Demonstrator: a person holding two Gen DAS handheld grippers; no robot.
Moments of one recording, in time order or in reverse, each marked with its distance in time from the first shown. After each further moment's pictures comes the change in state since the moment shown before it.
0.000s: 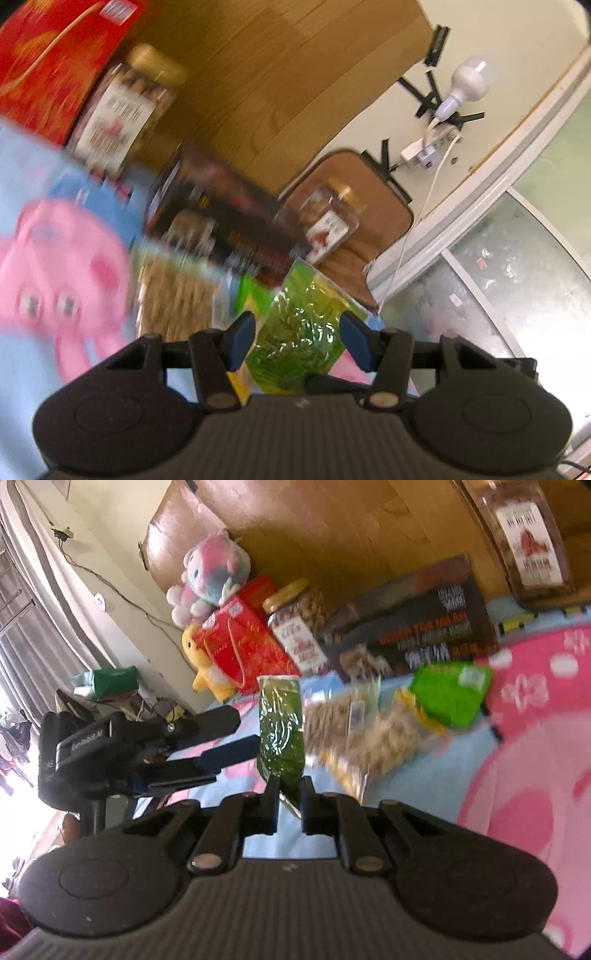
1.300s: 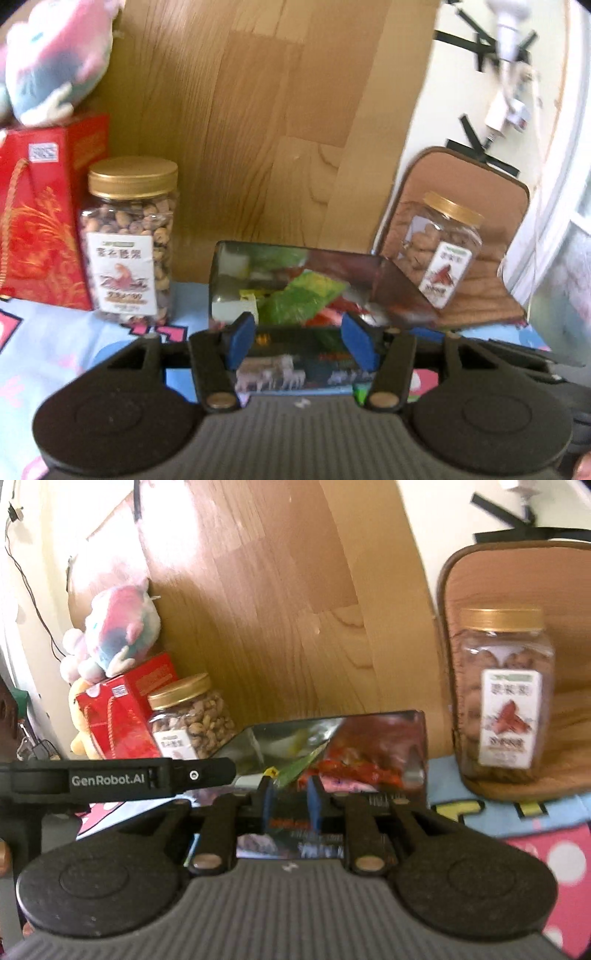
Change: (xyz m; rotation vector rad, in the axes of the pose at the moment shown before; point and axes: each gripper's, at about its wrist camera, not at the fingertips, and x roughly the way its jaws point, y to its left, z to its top) left arm 0.094 -0.026 0.058 0.349 -0.045 0.459; right arm 0.051 -0.011 0.085 -0.206 -0.219 -0.365
